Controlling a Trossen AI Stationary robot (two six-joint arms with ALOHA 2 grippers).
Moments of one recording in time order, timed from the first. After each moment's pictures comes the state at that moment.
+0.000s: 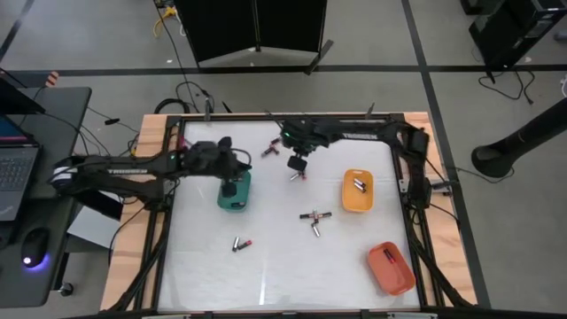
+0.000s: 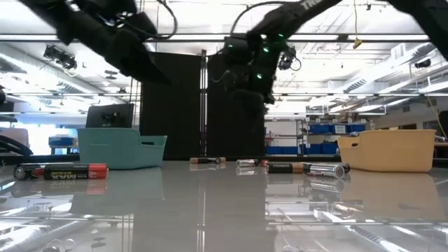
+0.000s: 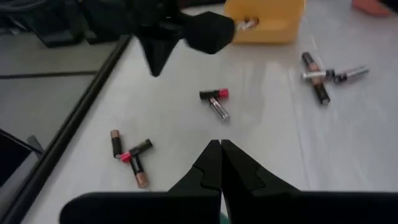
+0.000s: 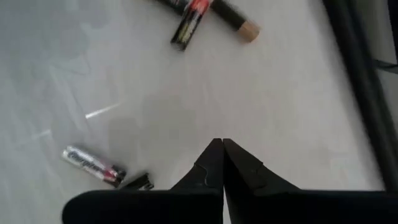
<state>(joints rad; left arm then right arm) 0.22 1.02 0.59 -0.06 -0.02 0.18 -0.34 1.97 1.54 -0.78 0.18 0.00</state>
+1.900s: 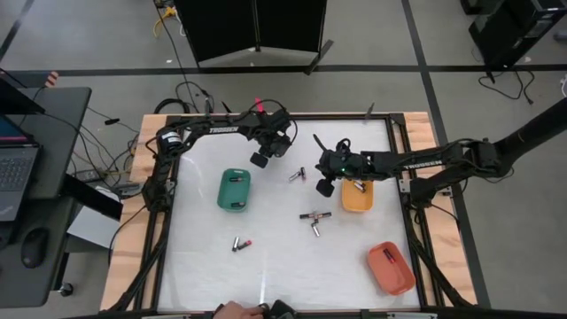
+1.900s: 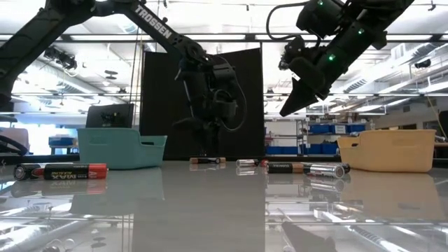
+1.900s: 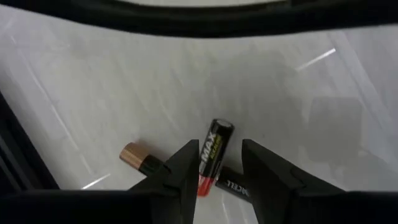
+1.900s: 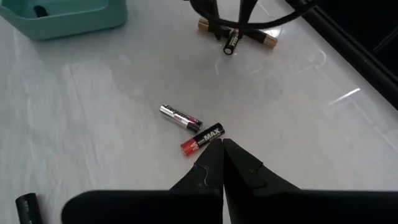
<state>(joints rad) 0.48 2.08 1.55 -0.69 0.00 1.03 -0.13 1.35 0.72 -0.14 0.29 0.21</state>
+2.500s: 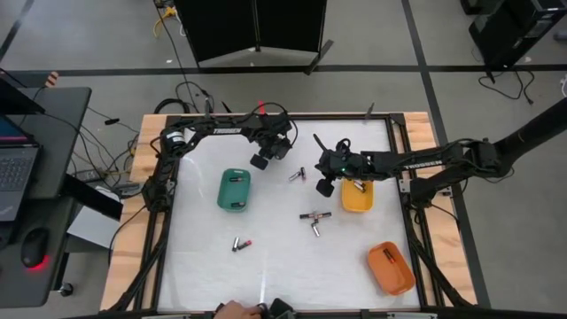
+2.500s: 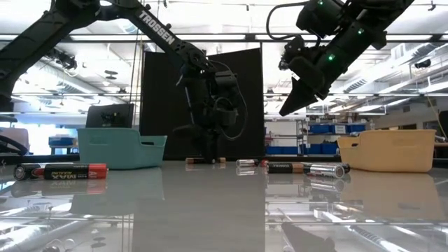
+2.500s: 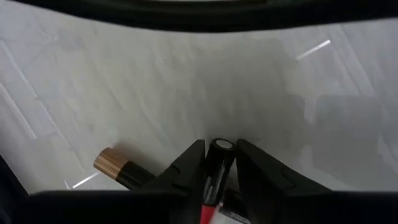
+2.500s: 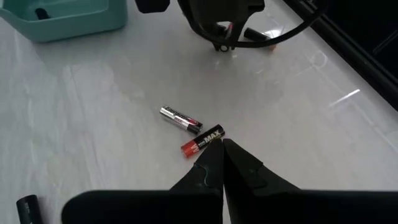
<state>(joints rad) 0.48 2.12 1.55 -0.69 -0.02 1.03 -0.13 1.35 0.72 -0.13 0.29 0.21</state>
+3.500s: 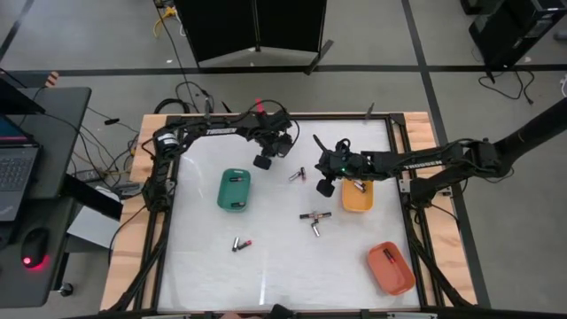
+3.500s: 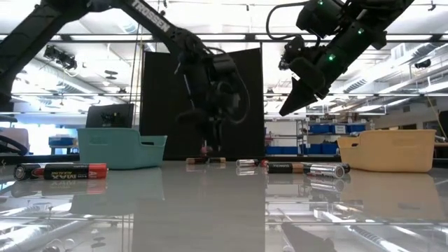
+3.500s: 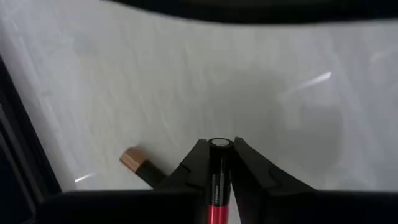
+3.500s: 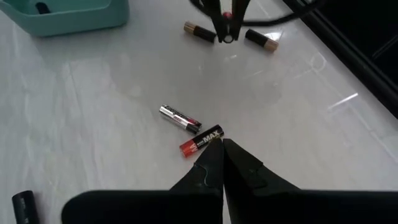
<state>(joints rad) 0.46 2.03 1.54 -0.69 0.04 0.89 -0.13 1.35 0.72 -0.13 0.29 0.17</state>
